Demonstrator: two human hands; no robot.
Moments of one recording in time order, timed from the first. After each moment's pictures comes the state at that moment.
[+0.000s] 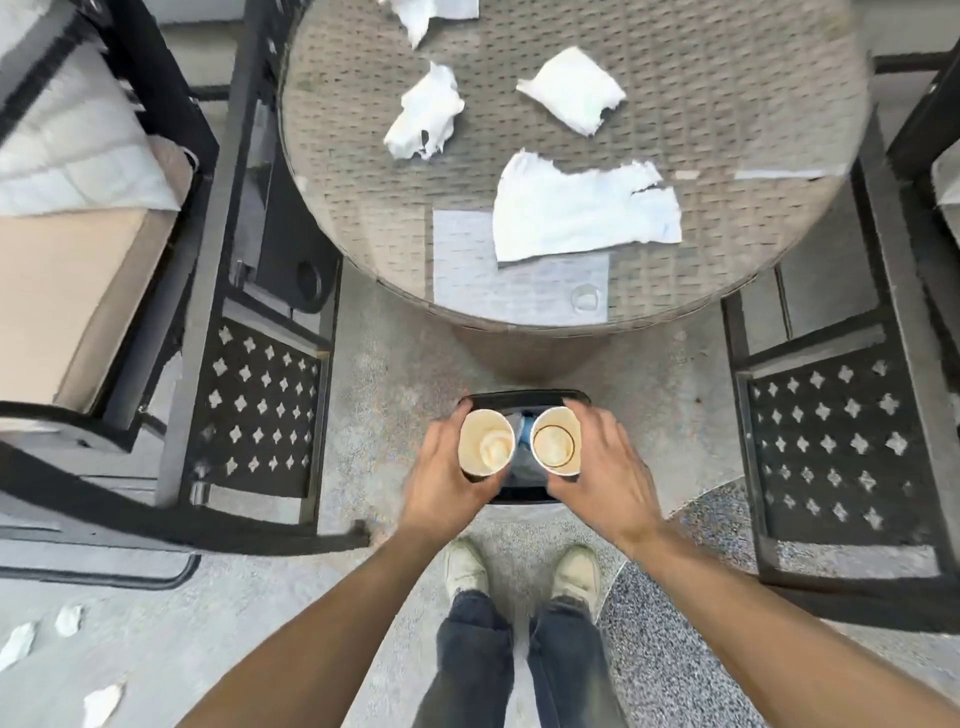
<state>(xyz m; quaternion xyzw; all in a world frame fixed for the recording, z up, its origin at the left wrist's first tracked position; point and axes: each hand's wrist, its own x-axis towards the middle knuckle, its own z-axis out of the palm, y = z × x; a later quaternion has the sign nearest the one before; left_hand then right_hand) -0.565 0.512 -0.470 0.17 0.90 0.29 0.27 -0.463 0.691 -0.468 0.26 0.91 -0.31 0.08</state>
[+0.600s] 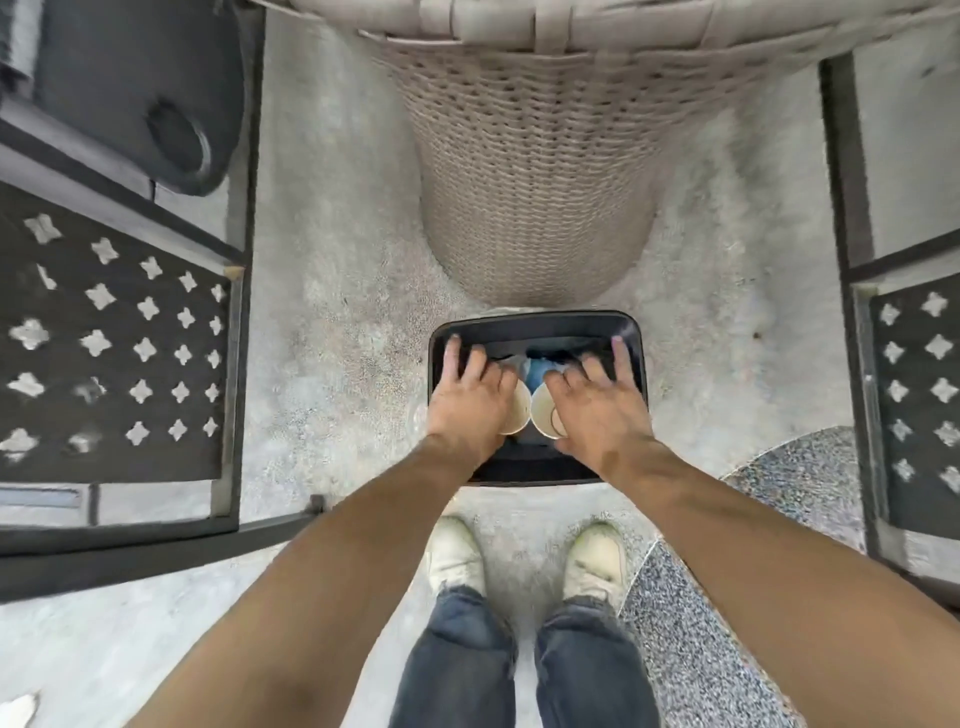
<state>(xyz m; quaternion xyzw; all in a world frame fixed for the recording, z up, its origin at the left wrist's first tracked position) -0.589 0.551 -0.709 0.48 0.85 -0.16 0.18 -0.495 0.693 -0.699 0.05 0.97 0.02 0.25</state>
